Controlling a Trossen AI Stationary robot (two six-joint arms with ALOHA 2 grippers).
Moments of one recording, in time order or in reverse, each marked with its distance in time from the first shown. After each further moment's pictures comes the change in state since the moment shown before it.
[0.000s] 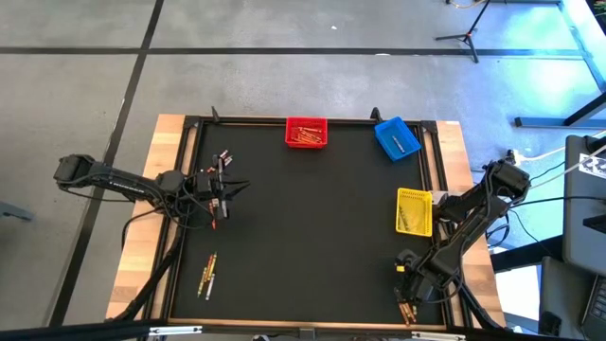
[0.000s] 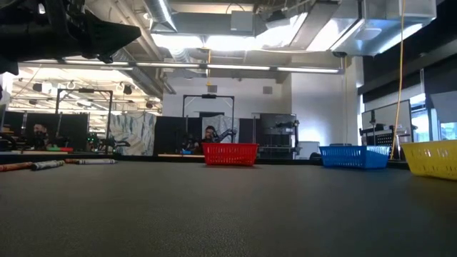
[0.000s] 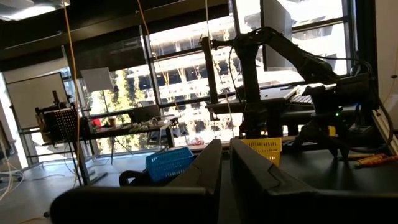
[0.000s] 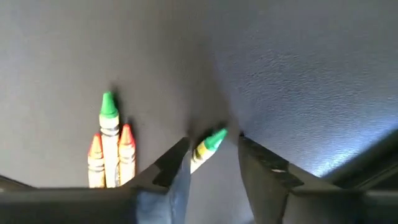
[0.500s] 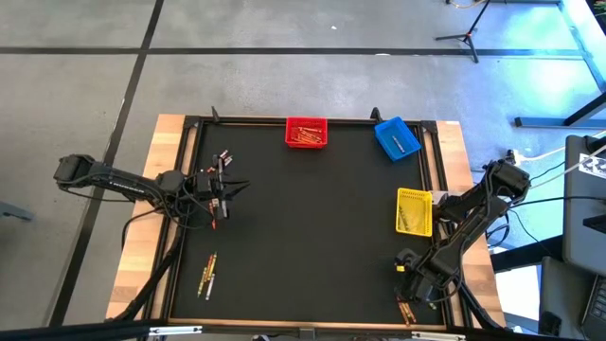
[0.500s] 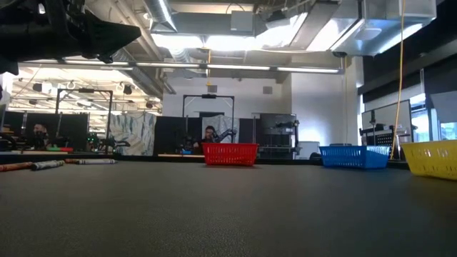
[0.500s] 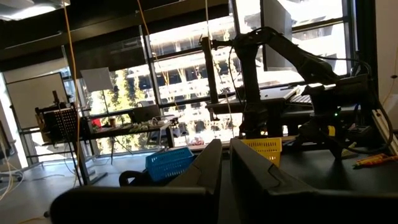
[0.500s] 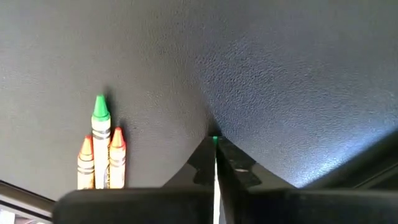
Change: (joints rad) left arm 0.000 0.000 0.000 0.000 0.000 0.000; right arm 0.000 0.000 0.000 -0.025 0.009 -0.062
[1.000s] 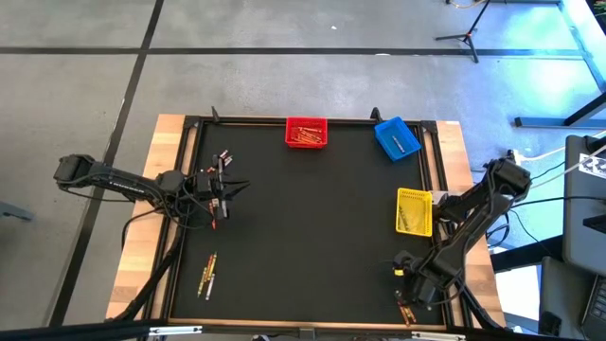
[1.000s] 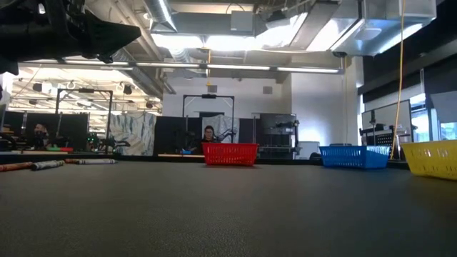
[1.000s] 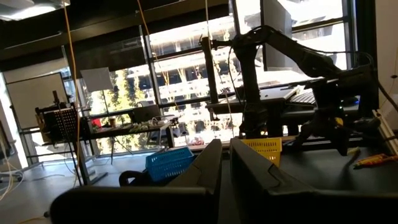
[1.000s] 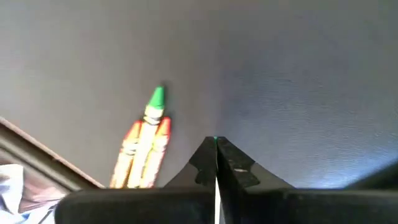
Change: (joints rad) left arm 0.000 0.000 0.000 0.000 0.000 0.001; right arm 0.000 -0.024 0.052 -0.012 0.089 -0.112
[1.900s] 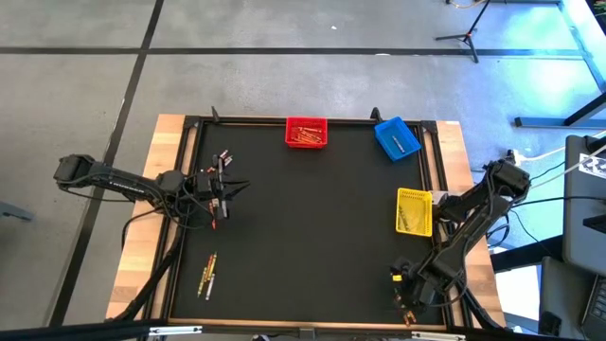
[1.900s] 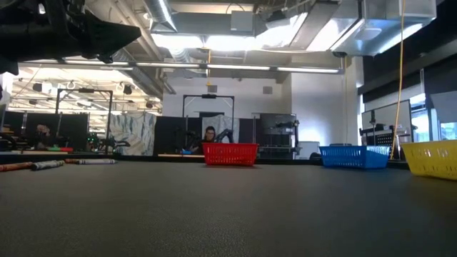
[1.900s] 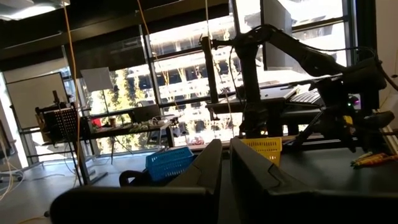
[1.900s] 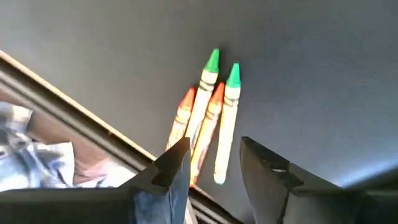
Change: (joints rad) left arm 0.000 0.000 0.000 -0.002 0.000 0.000; right arm 0.001 0.024 0.020 0.125 -0.068 0.103
